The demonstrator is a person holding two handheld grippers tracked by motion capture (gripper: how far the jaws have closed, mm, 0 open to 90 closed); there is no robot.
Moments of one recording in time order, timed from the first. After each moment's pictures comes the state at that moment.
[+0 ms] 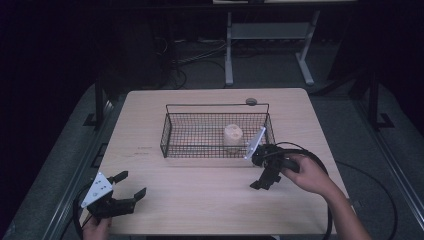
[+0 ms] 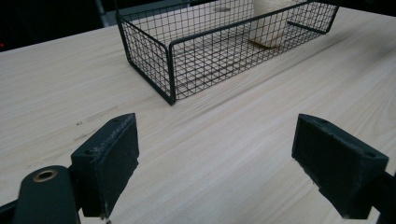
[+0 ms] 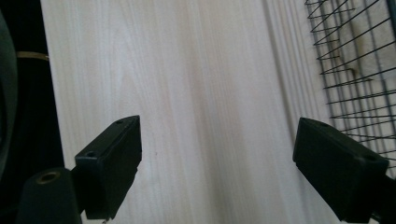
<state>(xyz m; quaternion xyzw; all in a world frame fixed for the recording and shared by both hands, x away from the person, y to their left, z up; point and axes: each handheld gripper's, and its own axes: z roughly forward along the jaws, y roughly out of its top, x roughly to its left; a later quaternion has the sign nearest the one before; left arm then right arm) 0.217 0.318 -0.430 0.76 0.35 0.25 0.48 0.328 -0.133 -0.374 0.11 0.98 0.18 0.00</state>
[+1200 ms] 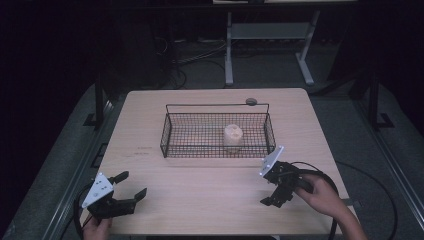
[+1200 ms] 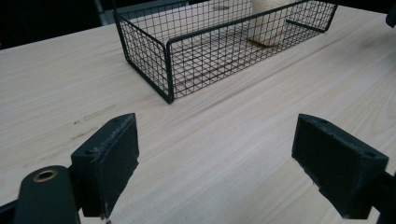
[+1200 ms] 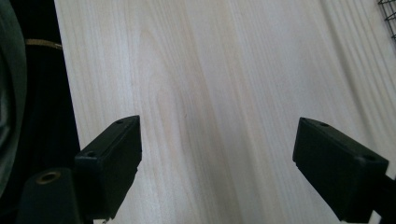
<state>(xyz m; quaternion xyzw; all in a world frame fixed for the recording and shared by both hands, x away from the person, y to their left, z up) 0.217 0.317 -0.431 0.76 0.35 0.25 0.48 0.293 -0.171 -0.411 0.15 0.97 0.21 -0.01</state>
